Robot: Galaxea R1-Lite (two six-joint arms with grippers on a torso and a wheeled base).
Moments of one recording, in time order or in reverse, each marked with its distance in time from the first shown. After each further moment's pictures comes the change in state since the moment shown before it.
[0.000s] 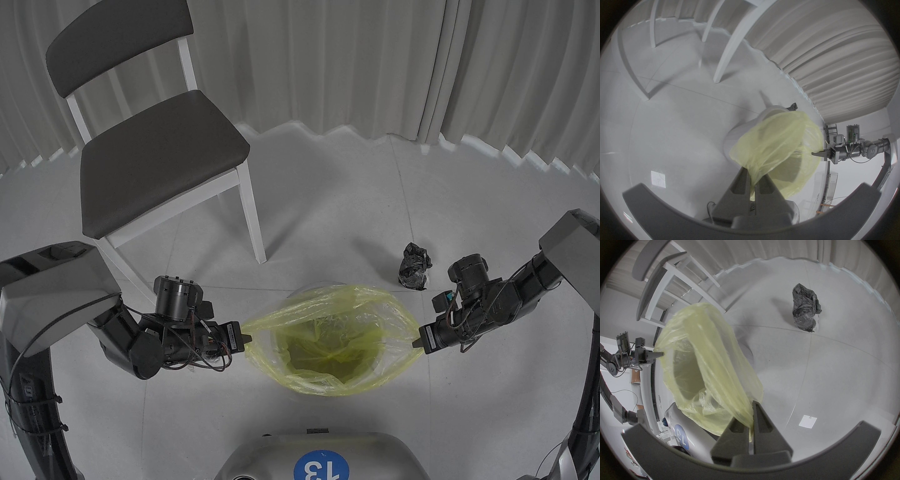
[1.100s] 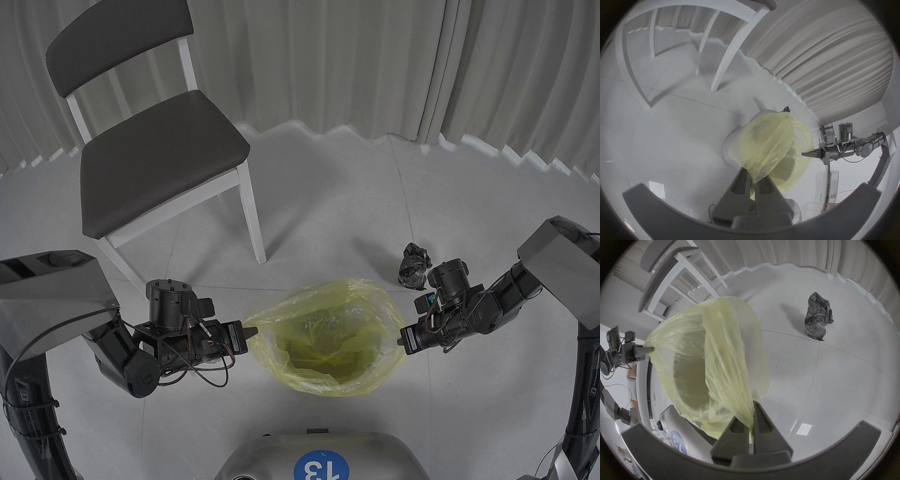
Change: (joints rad) left arm -0.035 -0.034 0.133 -0.276 0.001 0.024; right arm 0.073 0.073 -0.037 -0.106 -0.083 0.032
